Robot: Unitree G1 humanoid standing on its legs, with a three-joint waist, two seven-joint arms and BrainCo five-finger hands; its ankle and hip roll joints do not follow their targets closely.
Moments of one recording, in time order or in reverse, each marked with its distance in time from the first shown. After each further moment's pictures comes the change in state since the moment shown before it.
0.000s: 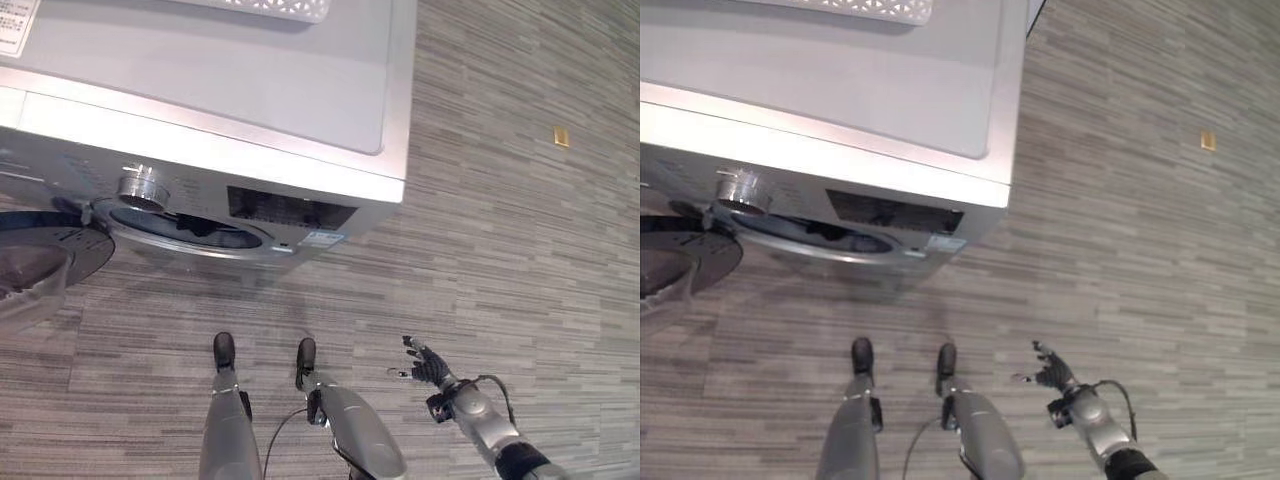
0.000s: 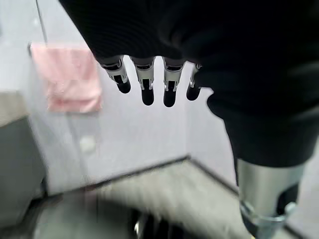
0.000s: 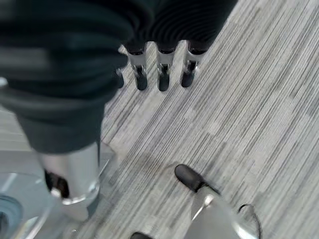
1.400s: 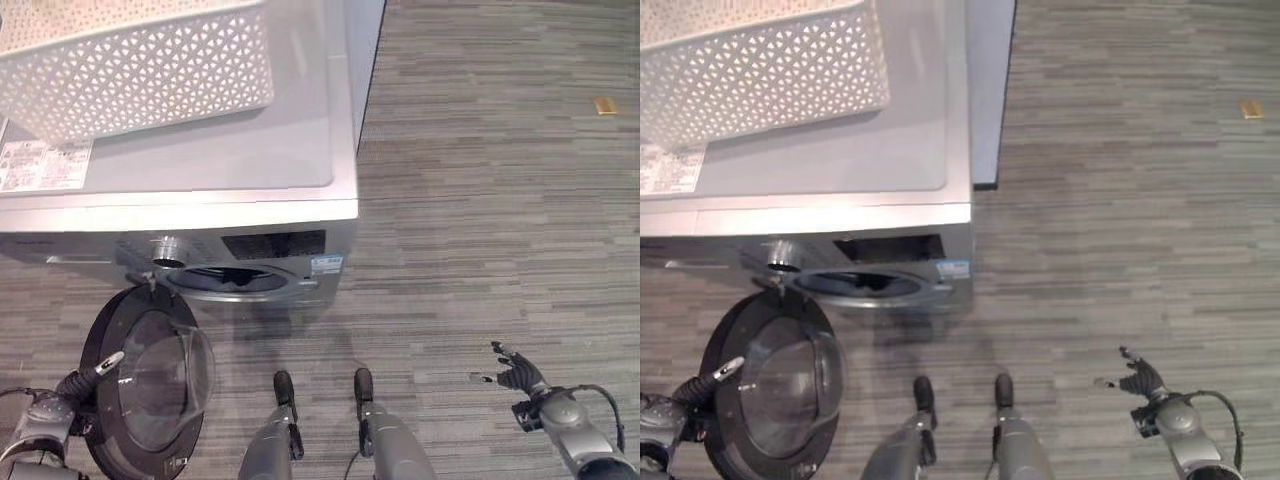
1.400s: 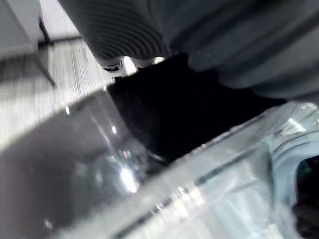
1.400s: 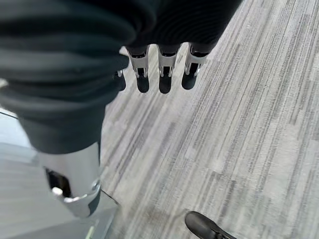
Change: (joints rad) left arm 0.817 -0.535 0.311 -0.266 -0.223 -0.086 -0.271; right arm 0.121 -0.233 -0.254 -0.072 -0.077 0.058 0.025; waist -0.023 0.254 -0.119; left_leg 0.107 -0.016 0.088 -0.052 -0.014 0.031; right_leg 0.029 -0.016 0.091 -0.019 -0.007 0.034
